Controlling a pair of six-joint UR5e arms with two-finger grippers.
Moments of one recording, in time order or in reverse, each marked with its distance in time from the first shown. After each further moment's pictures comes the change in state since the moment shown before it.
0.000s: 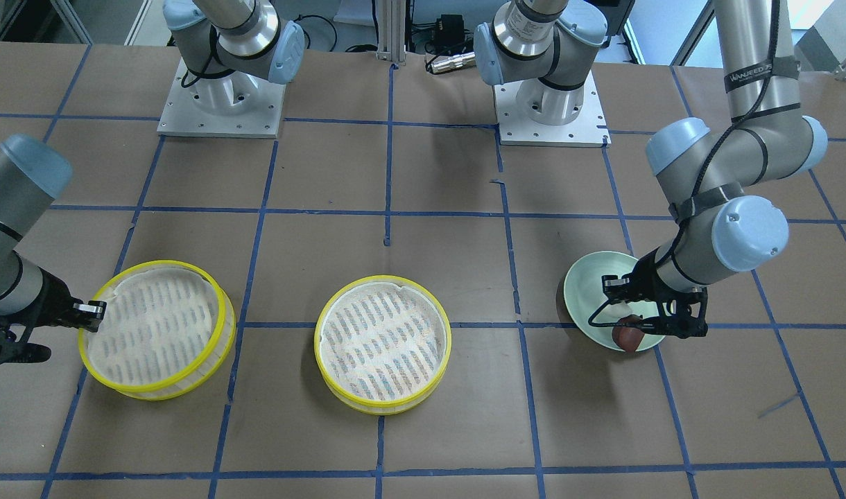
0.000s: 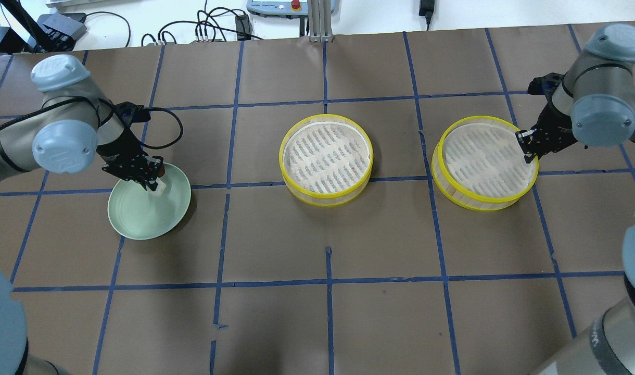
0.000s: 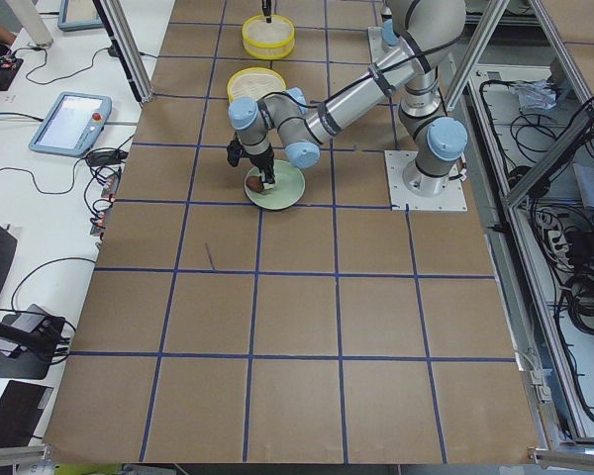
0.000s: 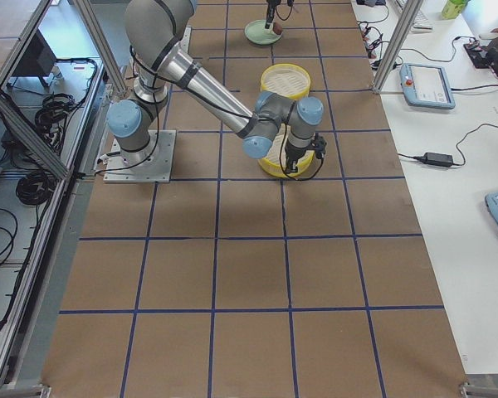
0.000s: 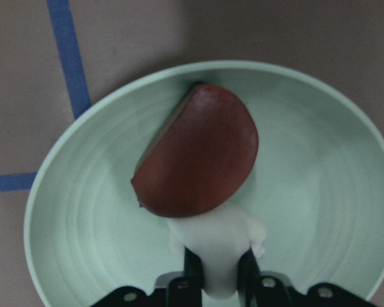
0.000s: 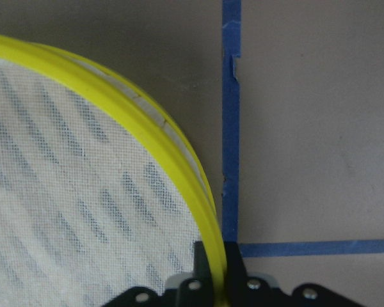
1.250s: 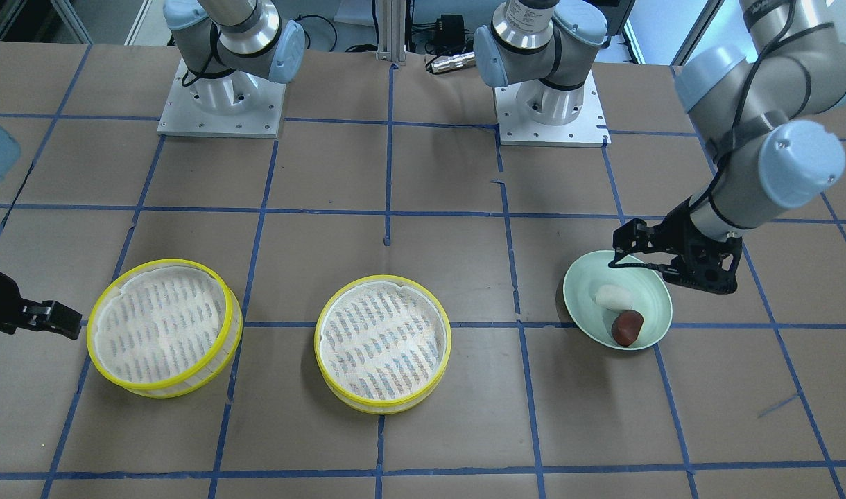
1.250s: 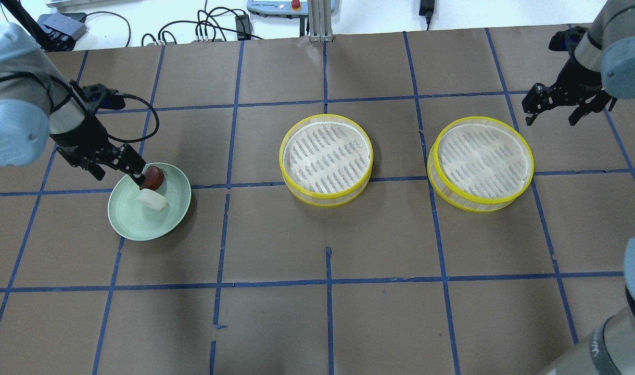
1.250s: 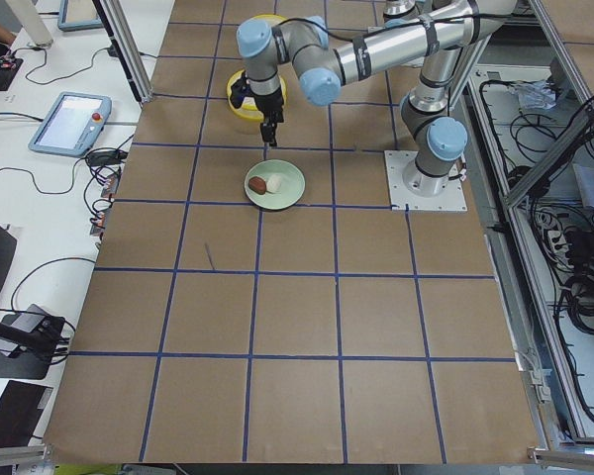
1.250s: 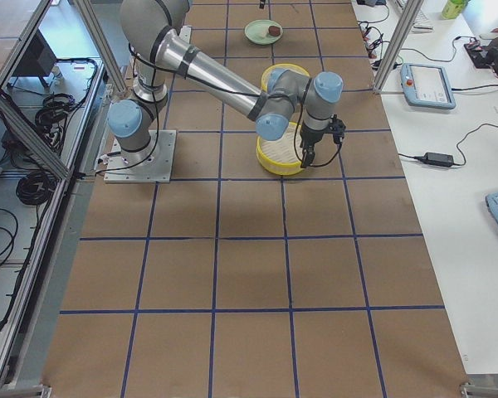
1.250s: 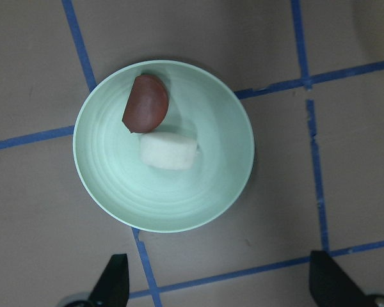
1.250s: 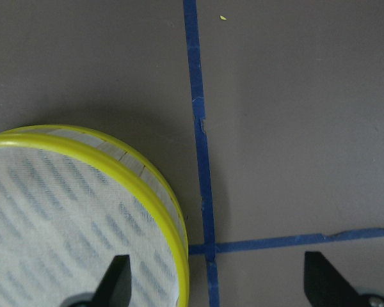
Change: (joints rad) left arm 0.103 0.115 -0.055 -0.063 0.006 0.281; right arm 0.006 -0.008 -0.134 0.113 0.004 0.075
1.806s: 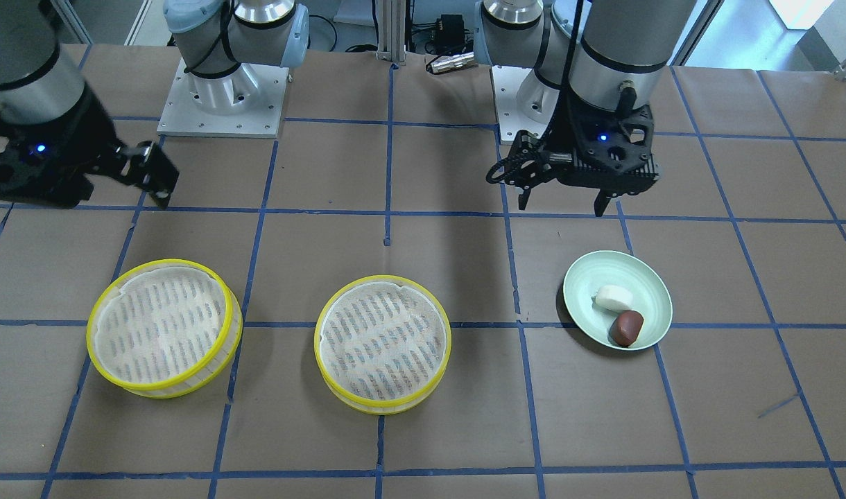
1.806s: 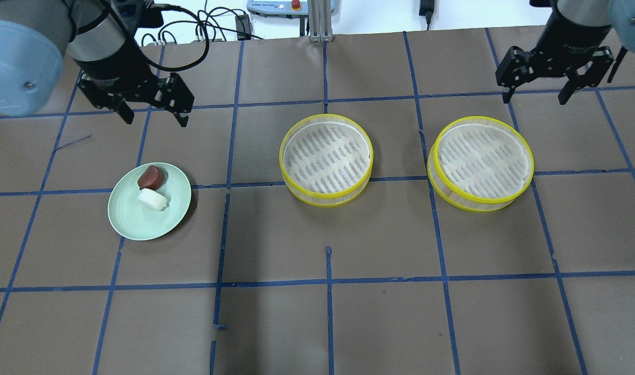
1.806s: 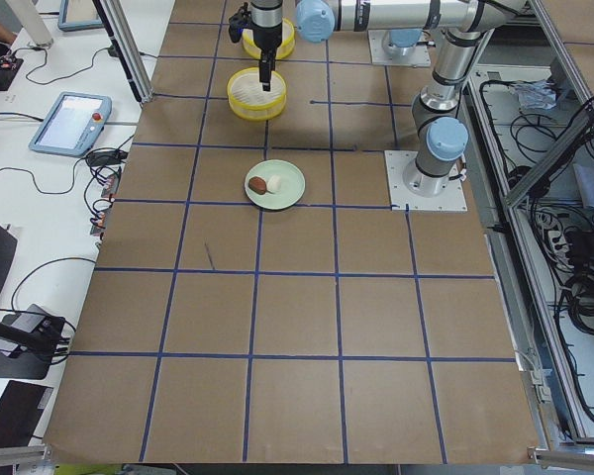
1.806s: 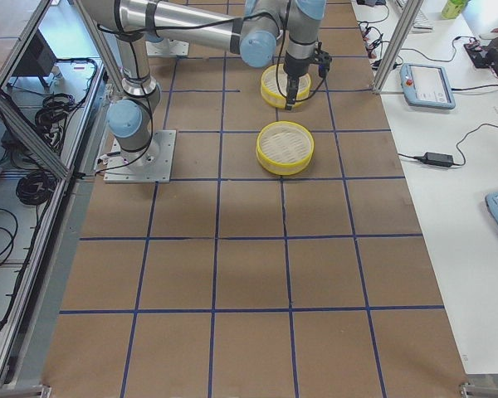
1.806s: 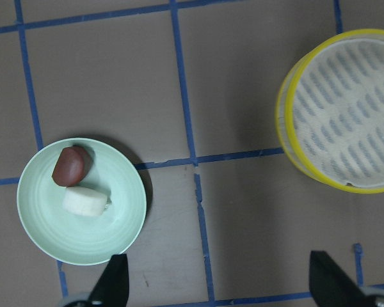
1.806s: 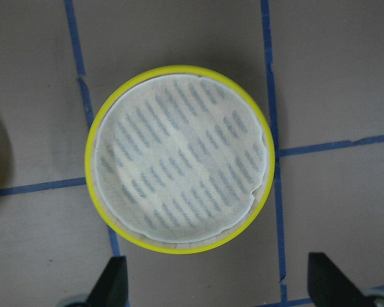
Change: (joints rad) left arm -0.242 0.154 0.255 -0.270 0.004 -0.313; right arm 0.139 -0.200 -0.125 0.317 -0.009 0.174
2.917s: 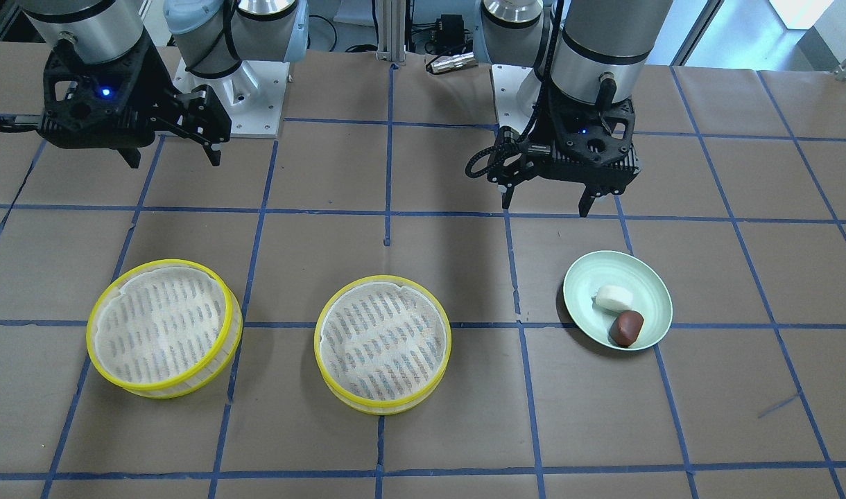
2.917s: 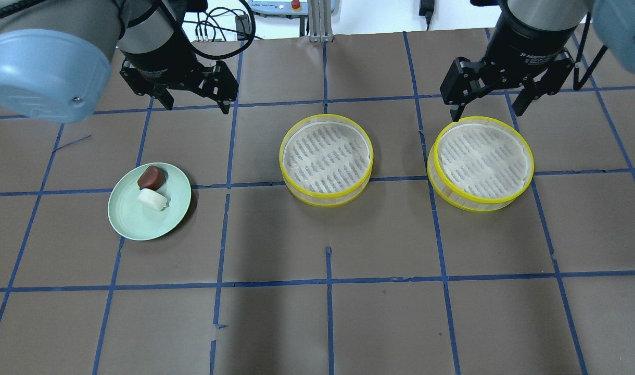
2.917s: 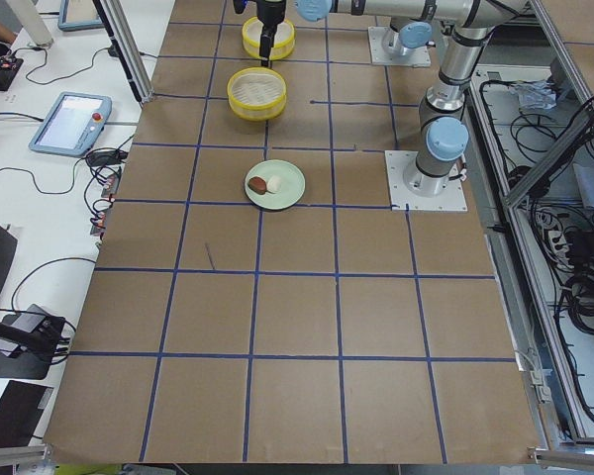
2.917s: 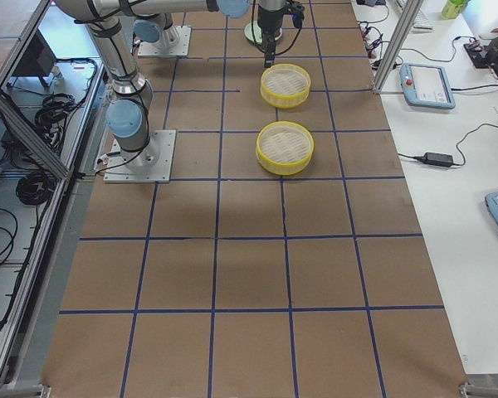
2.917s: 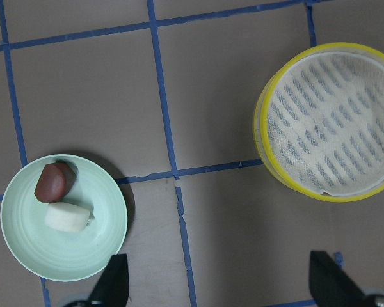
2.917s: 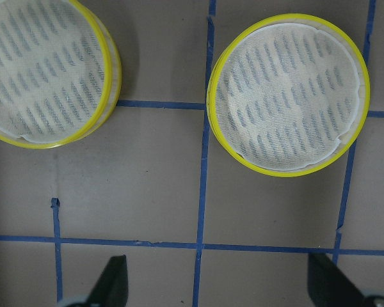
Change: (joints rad) left arm -0.197 -0.008 0.060 0.087 -0.009 -0.192; right arm 0.223 -0.216 -0.003 0.217 0.058 0.071
